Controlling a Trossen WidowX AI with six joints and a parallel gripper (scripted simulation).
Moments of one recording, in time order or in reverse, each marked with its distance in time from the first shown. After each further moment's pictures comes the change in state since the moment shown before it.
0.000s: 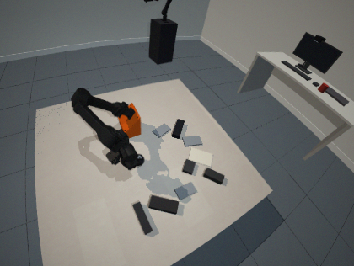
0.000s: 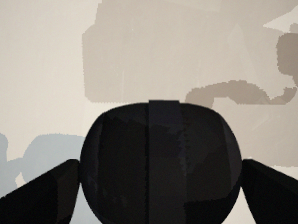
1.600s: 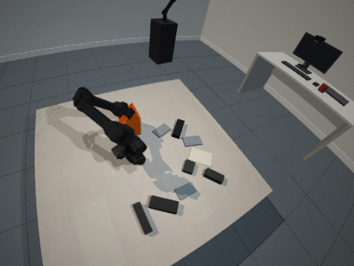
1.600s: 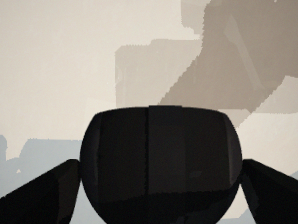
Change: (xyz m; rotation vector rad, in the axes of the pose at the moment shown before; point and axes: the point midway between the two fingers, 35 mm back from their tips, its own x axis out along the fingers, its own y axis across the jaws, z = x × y) arm -0.019 0.000 -0.032 -0.001 0.002 0.006
